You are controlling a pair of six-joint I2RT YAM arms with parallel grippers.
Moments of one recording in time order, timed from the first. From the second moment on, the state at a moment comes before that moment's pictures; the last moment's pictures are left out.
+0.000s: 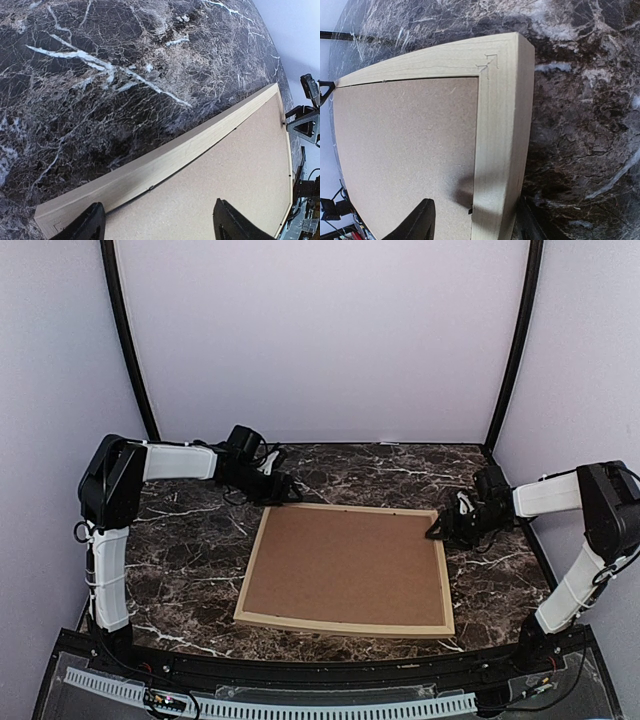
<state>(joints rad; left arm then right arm) -0.46 2.12 1.52 -0.33 0.50 -0.30 0.17 1.62 0.77 -0.24 -0.52 0.39</state>
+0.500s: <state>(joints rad) -0.47 2.02 1.46 -0.33 0.49 -0.30 0.17 1.62 0.77 -0.24 -0.52 0.39</state>
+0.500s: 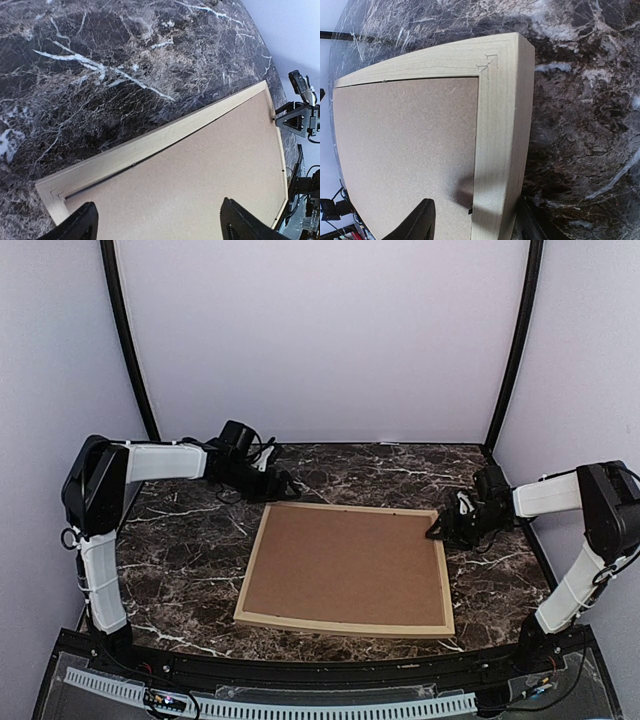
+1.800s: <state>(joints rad) -0.51 1.70 1.01 -0.50 0.15 -0.33 0.17 1.62 0.76 -0.23 -0.52 0.40</state>
